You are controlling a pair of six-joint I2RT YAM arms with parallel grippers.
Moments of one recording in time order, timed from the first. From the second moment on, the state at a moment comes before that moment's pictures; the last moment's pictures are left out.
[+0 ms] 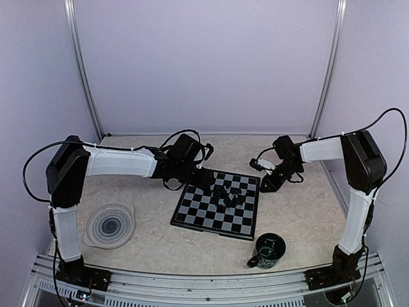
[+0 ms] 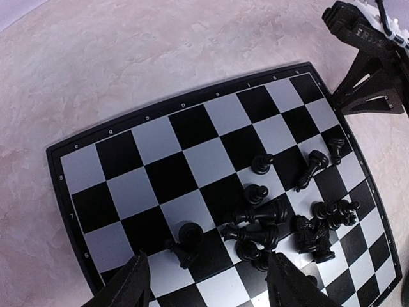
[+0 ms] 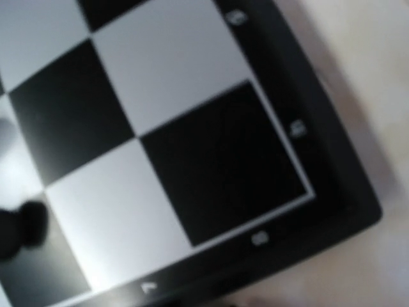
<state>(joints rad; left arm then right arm) -0.83 1.99 1.42 -0.22 -0.02 -0.22 0.32 1.95 1.24 -0.50 -0.35 -0.47</state>
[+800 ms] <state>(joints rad) -0.80 2.12 1.50 -0.27 -0.03 -0.23 0.33 1.94 1.23 -0.46 -0.29 -0.47</state>
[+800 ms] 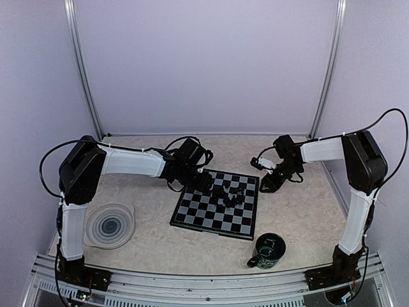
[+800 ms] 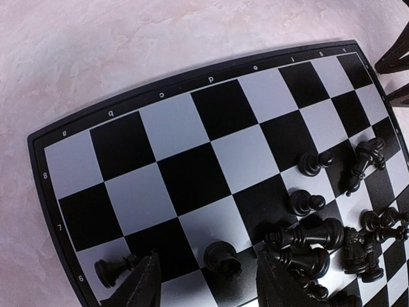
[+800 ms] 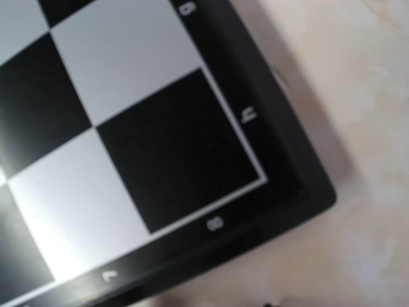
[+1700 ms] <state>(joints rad) -0.86 1.93 1.40 -0.30 -0.05 -0.23 0.33 1.94 1.22 -0.45 -0.29 -0.48</state>
